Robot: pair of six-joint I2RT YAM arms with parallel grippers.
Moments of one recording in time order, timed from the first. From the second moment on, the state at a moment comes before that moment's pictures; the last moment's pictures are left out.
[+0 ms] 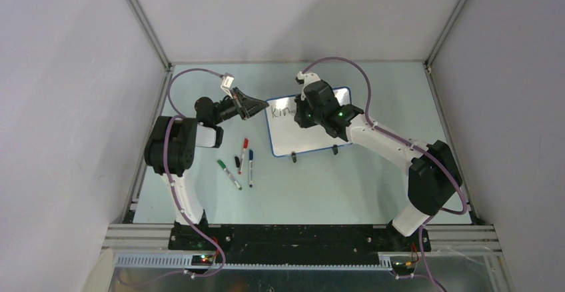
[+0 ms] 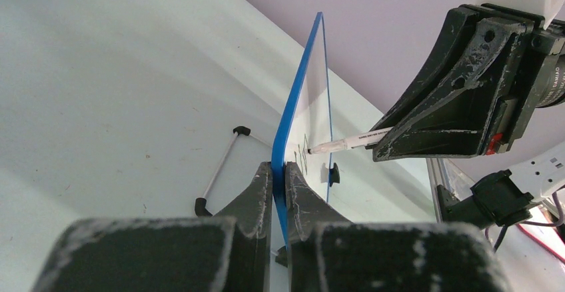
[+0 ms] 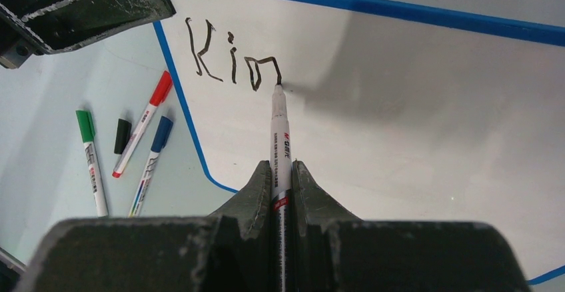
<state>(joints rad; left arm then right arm) -0.10 1.95 0.83 1.36 1.01 -0.77 0.71 1.64 1.31 -0.29 0.09 0.30</state>
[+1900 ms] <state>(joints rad) -0.14 1.71 0.81 0.81 0.82 -0.41 0.69 1.39 1.03 -0.07 0.21 0.26</state>
